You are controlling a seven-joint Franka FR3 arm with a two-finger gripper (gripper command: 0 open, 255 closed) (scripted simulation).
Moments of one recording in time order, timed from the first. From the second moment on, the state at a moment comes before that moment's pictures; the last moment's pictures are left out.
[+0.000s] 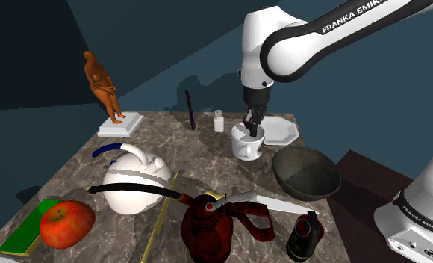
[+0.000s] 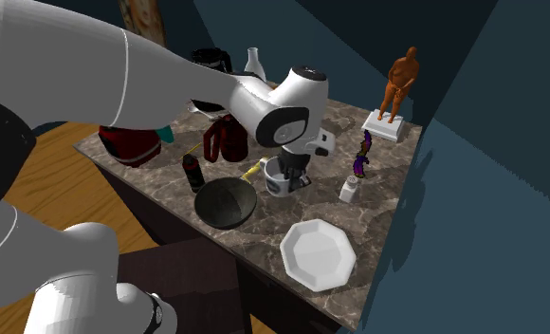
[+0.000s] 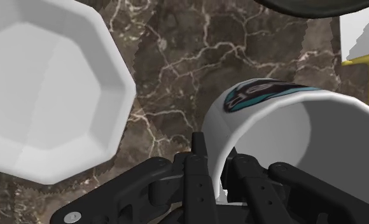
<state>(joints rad) 0.11 -0.10 0.30 -2.25 0.09 2.11 0.05</state>
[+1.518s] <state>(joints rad) 0.12 -0.26 0.29 -2.13 0.13 1.83 0.05</state>
